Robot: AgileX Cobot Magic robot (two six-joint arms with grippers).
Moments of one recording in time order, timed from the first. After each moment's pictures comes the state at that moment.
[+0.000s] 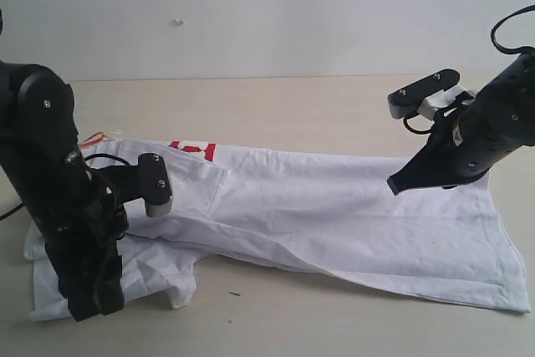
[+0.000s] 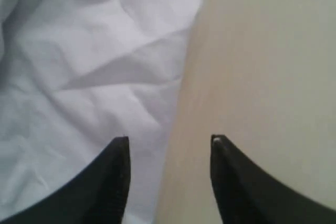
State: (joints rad) left arm -0.48 1.78 -0.97 -0.20 0.90 0.91; right arm 0.11 1.80 -0.92 -0.46 0.35 0.27
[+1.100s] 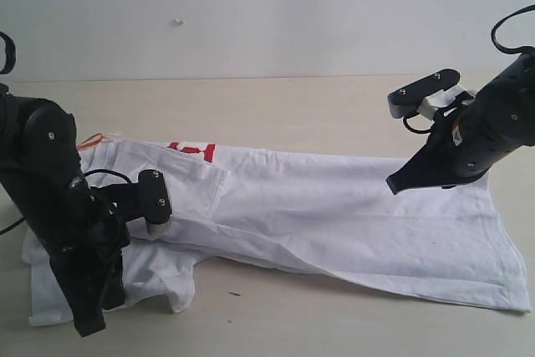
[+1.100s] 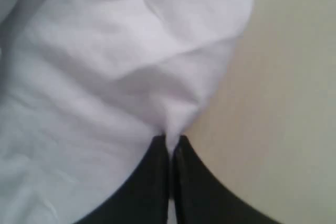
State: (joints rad) left arm -0.48 1.81 -0.91 -0.20 0.77 0.92; right arm 0.11 1.80 -0.92 -0.45 0.35 0.27
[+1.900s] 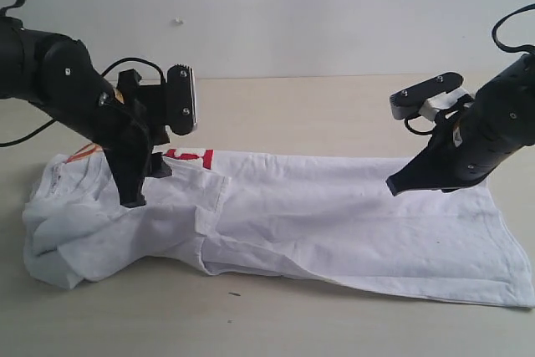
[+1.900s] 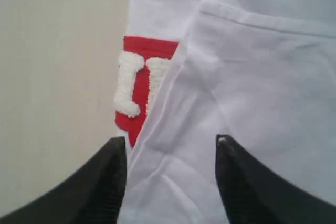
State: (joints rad) left arm -0.44 1.87 -1.15 -0.07 0.41 1.13; right arm 0.11 1.80 -0.92 -0.41 0.37 0.27
